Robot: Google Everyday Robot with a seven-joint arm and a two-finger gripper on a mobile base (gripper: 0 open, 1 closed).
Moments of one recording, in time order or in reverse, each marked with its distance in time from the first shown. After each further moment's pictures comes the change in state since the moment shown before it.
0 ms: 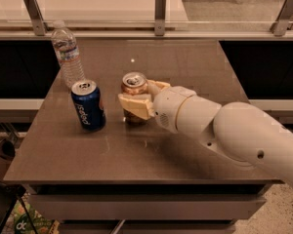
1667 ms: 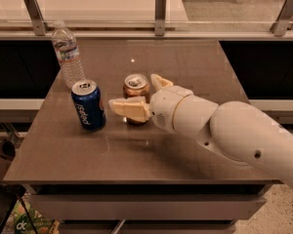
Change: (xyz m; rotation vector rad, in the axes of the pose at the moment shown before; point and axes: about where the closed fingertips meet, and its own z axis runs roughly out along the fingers) arm -0.003 0.009 0.002 -0.009 0.002 -0.013
